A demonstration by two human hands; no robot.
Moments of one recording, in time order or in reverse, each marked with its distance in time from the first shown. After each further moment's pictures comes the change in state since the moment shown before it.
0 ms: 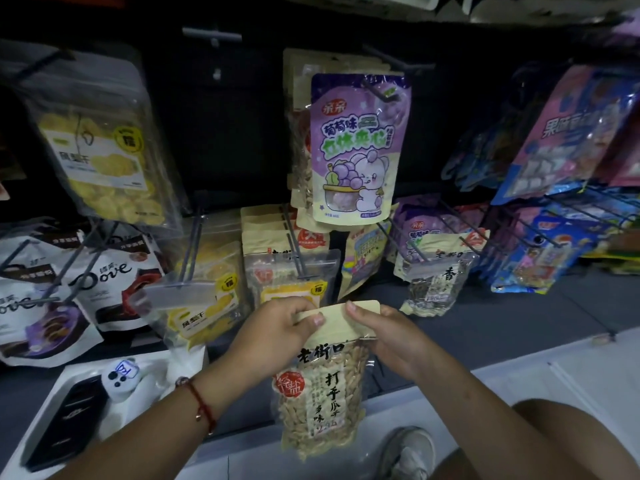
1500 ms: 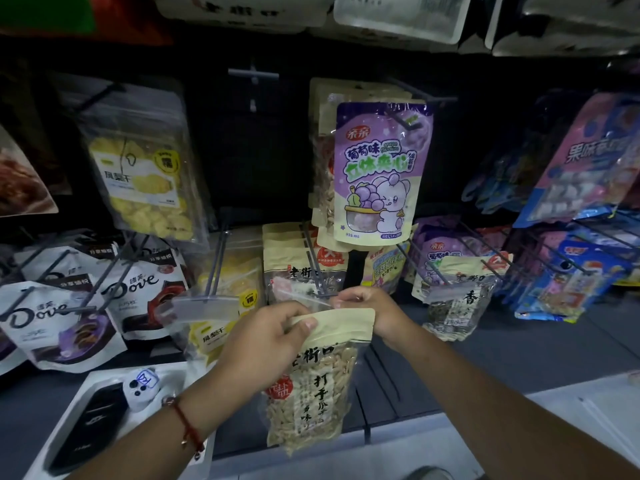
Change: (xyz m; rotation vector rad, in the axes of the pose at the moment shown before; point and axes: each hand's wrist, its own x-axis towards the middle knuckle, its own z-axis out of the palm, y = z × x) left_hand -0.013 -0.009 -0.033 0.095 0.173 0.065; right_hand 0.075 -0.022 0.018 -0.406 0.011 -0.212
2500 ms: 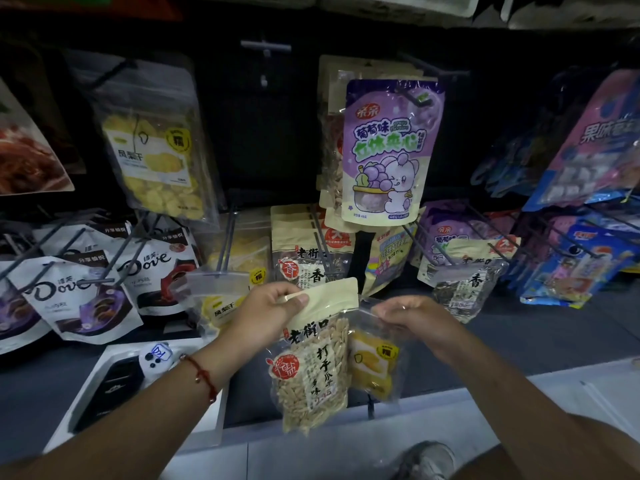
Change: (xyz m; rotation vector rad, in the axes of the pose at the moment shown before) left_hand 0.008 -0.019 0.001 -0.307 -0.008 -0.267; right_hand -0.064 0.013 -0.038 -0.061 0.047 0.154
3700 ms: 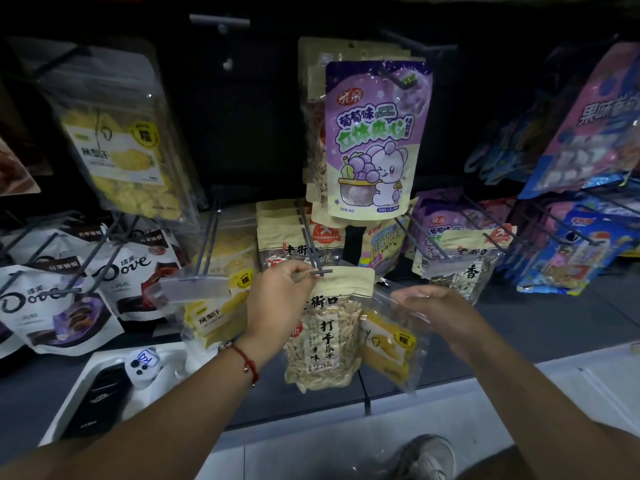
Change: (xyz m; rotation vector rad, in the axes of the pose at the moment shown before) left_hand 0.034 0.012 0.049 0.138 0.282 0.157; right_hand -0.003 0.002 -0.030 0.130 0.163 0.058
